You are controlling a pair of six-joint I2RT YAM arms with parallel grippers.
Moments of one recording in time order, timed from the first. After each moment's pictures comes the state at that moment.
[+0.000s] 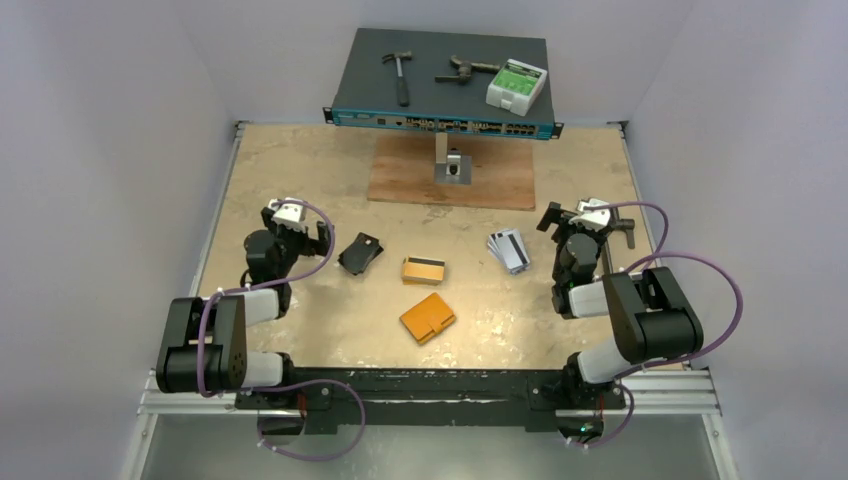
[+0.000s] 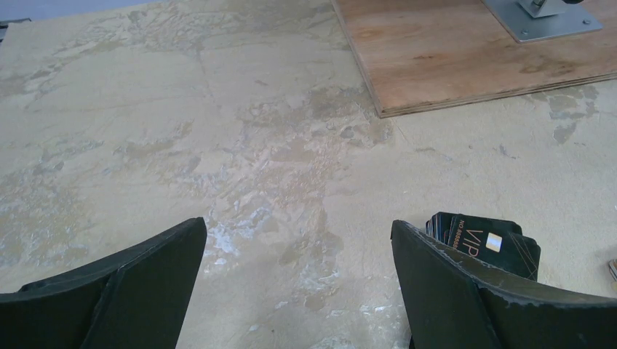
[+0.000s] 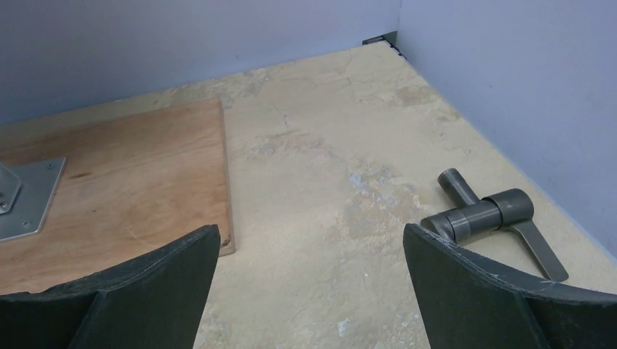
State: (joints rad) left arm 0.06 1.36 0.28 0.90 0.30 0.08; right arm 0.13 1.52 0.28 1.25 0.45 0.09
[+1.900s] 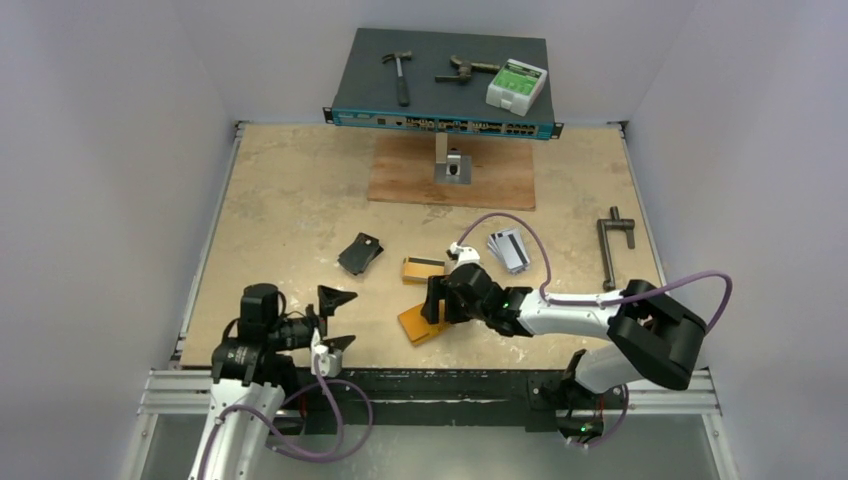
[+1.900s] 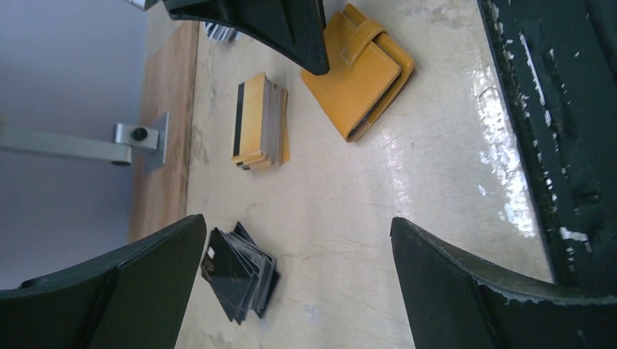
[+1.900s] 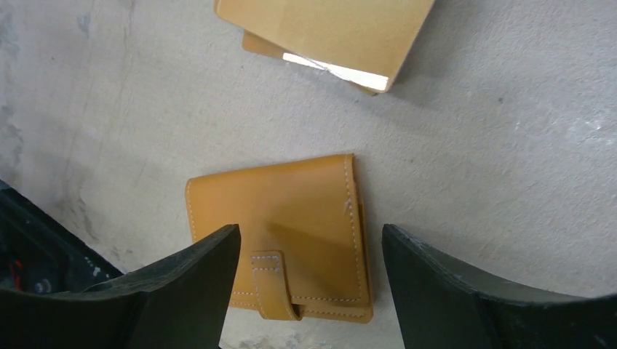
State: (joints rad) left arm -0.08 0.26 0.33 -0.85 1.05 1.49; right arm 1.02 1.42 0.57 0.05 0.17 0.79
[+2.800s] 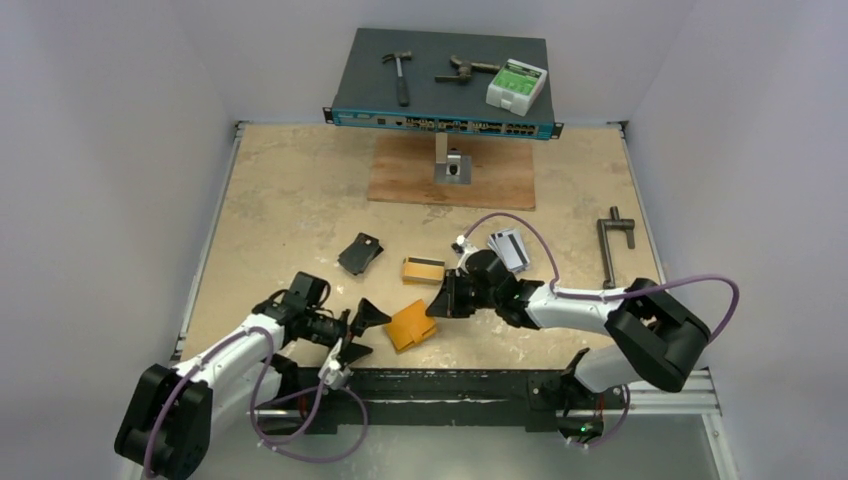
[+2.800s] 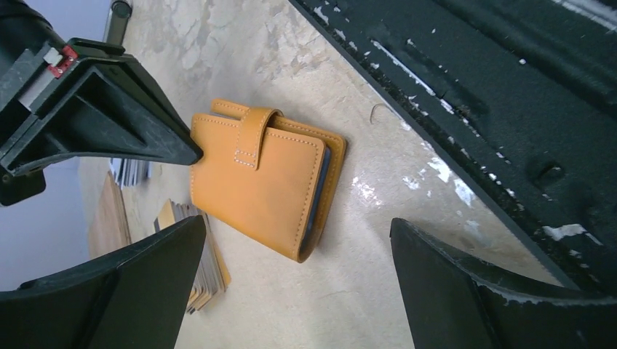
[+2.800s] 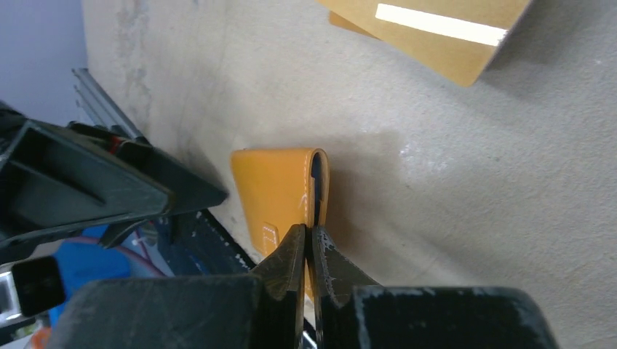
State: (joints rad) left arm -0.36 0.94 0.26 -0.55 1.08 2.10; right arm 0.85 1.42 0.51 0.23 -0.25 0.84
